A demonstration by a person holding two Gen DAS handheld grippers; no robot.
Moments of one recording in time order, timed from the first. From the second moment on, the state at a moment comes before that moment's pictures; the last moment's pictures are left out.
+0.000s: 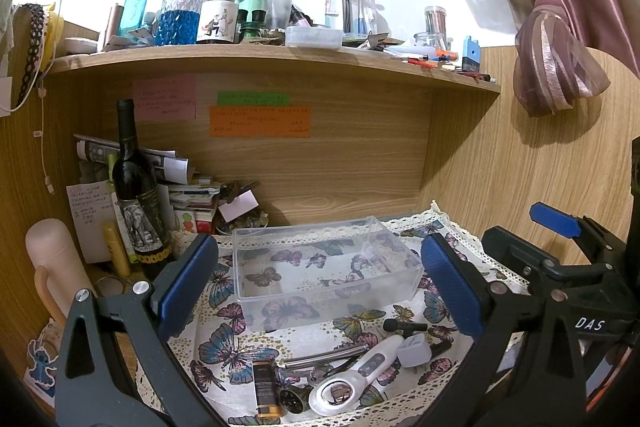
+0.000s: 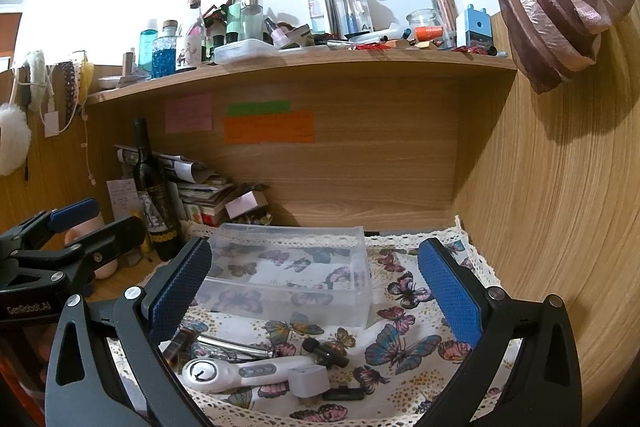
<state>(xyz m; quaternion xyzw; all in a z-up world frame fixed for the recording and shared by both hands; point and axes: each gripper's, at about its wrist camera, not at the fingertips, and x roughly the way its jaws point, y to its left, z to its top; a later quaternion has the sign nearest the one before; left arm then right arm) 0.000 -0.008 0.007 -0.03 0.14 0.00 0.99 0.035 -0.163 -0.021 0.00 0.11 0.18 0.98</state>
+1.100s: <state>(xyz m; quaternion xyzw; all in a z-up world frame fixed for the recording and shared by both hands) 0.029 0.056 -0.099 -0.07 0.33 0.04 0.94 0.081 -0.176 -0.103 -0.02 0.26 0.18 0.95</state>
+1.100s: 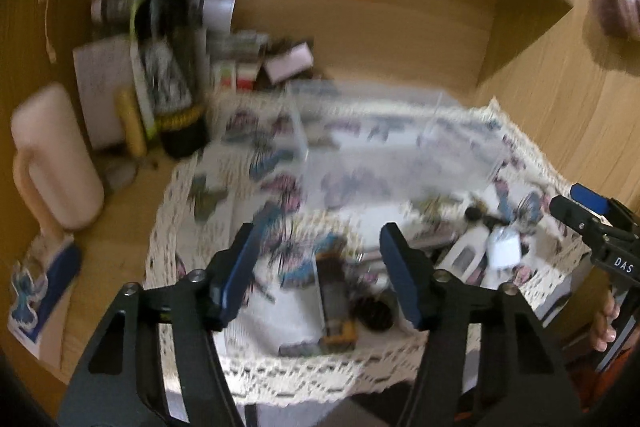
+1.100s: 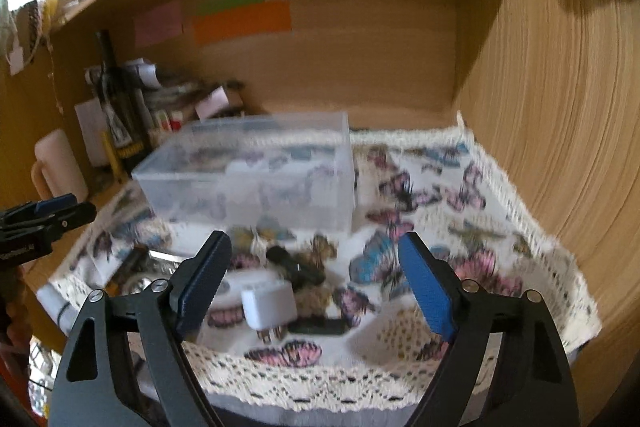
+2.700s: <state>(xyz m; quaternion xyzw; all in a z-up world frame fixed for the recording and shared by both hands) 0.059 0.047 -0.076 -0.05 0.28 0.01 0.96 0.116 -0.152 -0.084 -0.02 0.25 0.21 0.95</state>
